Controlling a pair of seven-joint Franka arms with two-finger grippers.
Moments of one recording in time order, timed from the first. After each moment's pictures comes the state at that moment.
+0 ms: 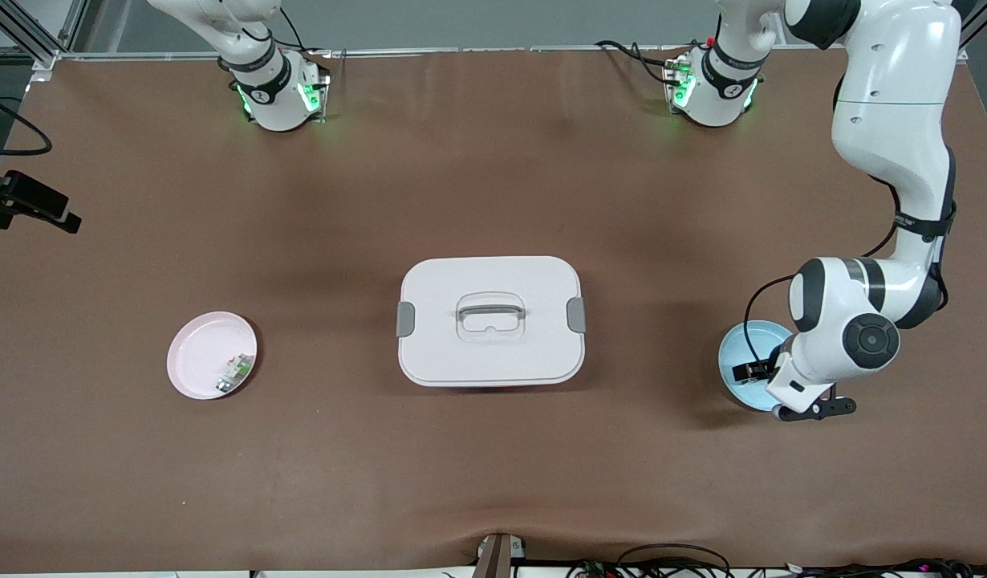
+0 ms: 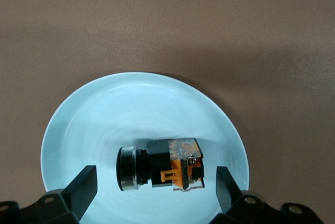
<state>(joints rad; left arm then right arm) -0.08 0.70 0.04 -1.62 0.07 2.26 -0.21 -0.13 0.06 0.06 -1.44 0.06 1.50 0.03</state>
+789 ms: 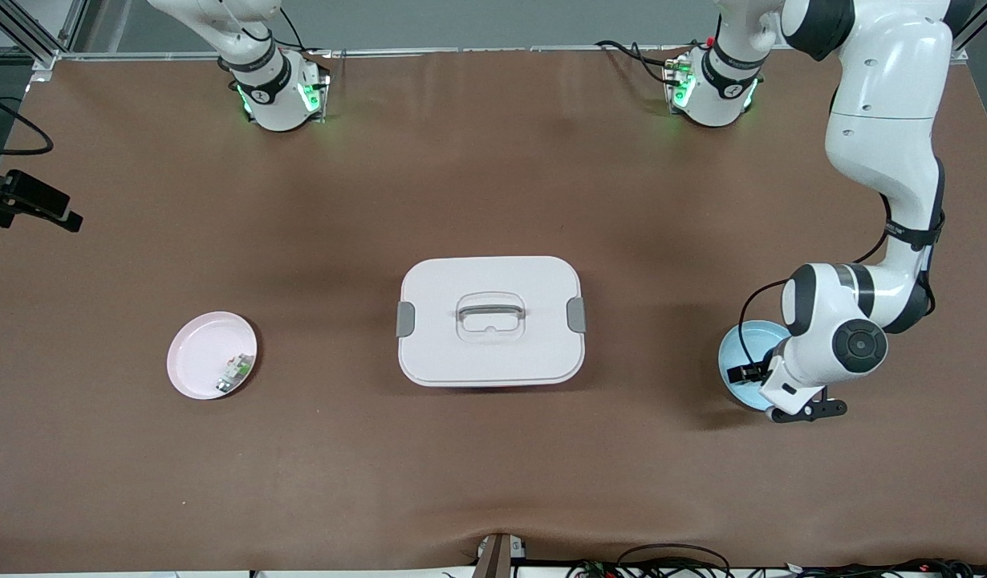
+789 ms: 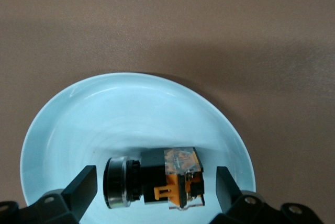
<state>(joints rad) -0.08 0.74 0.03 -1.61 0.07 2.28 -0.22 -0.13 0.06 0.06 -1.44 0.06 1.49 0.03</state>
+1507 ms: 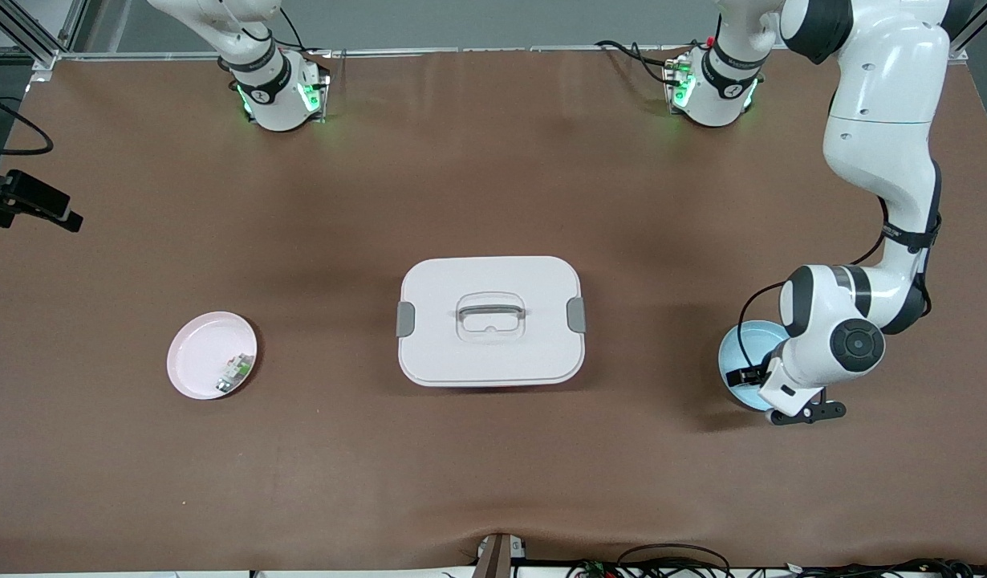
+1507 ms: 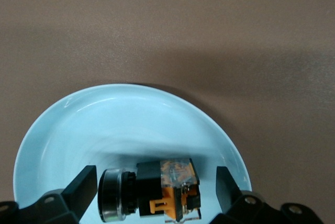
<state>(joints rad) -0.08 0.74 0.03 -1.61 0.06 2.32 -0.22 -0.13 0.06 0.06 -1.44 0.06 1.49 0.03</state>
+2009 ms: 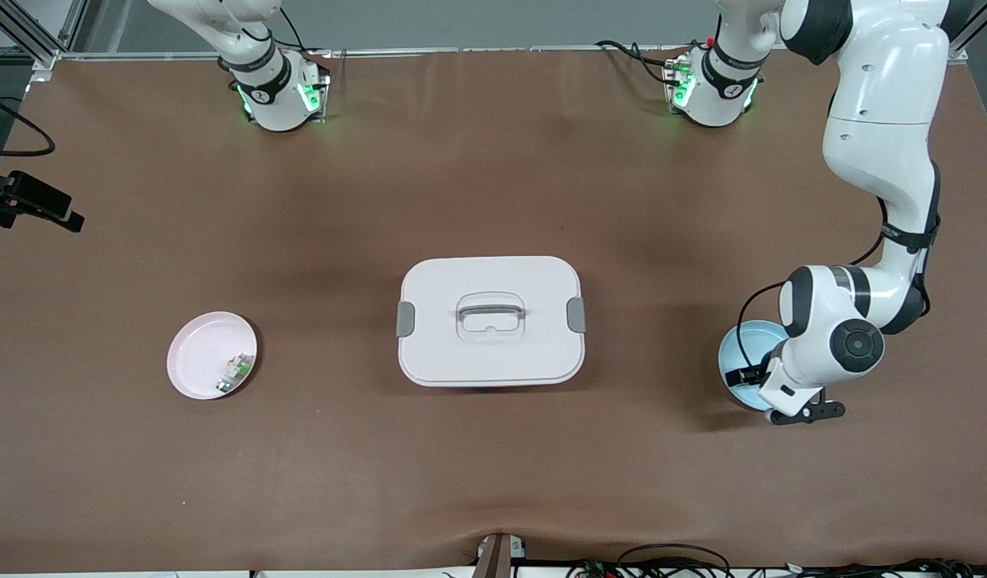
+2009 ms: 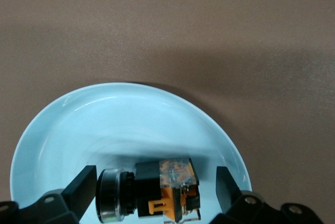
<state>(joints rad) -0.08 0.75 0.03 -1.61 0.06 2.32 -0.22 -0.13 0.06 0.06 -1.44 0.05 1.49 0.03</state>
